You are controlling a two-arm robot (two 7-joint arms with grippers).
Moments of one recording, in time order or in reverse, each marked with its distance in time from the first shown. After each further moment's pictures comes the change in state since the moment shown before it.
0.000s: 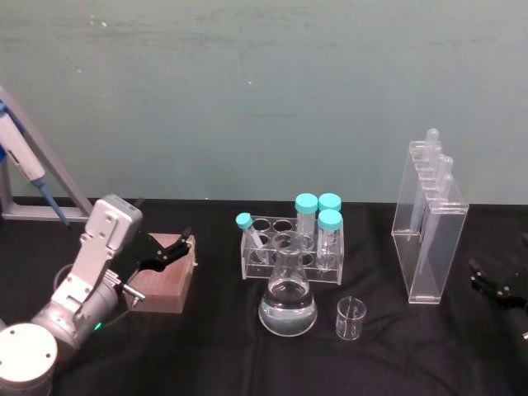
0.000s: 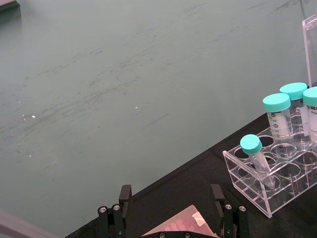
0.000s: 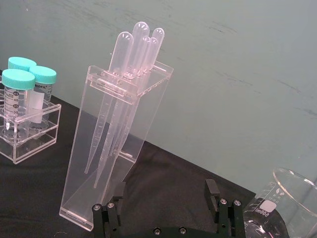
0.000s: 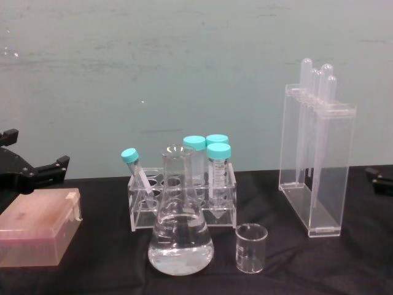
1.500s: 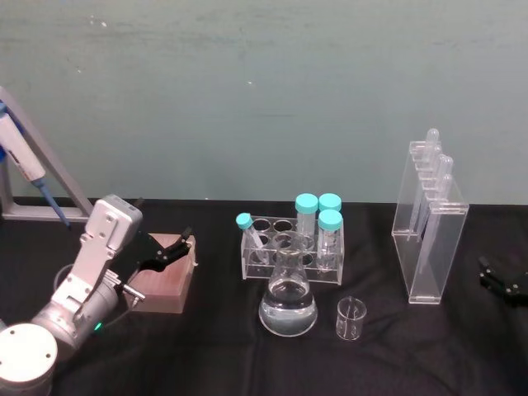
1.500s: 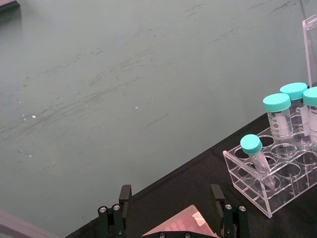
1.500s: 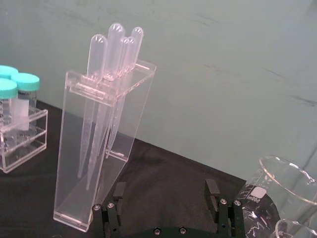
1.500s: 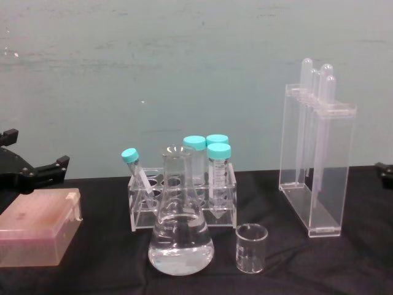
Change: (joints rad) left arm 0.000 0.000 0.000 0.000 0.000 0.000 0.000; right arm -0.040 -0.019 0.054 -0.043 0.024 0.052 -0.025
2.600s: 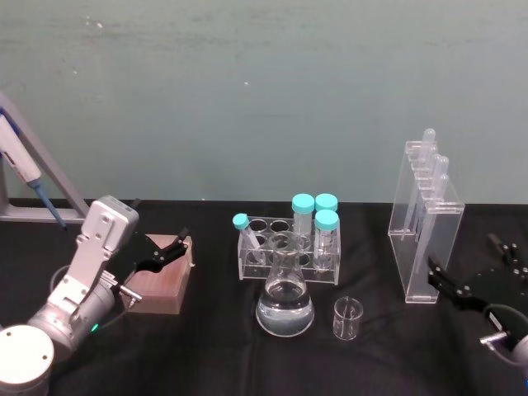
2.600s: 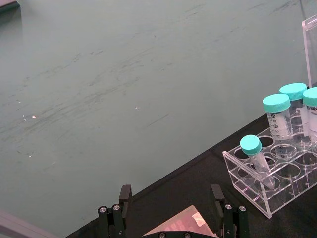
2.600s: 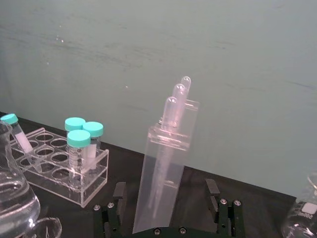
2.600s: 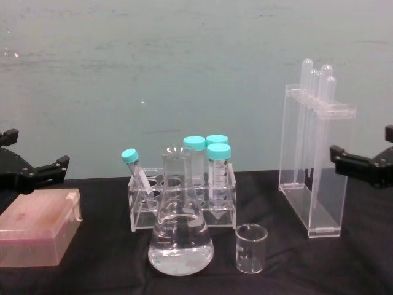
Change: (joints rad) left arm 0.000 0.000 0.000 0.000 0.000 0.000 0.000; right arm -0.134 -0.117 0.055 -0.209 -0.017 0.041 -0.004
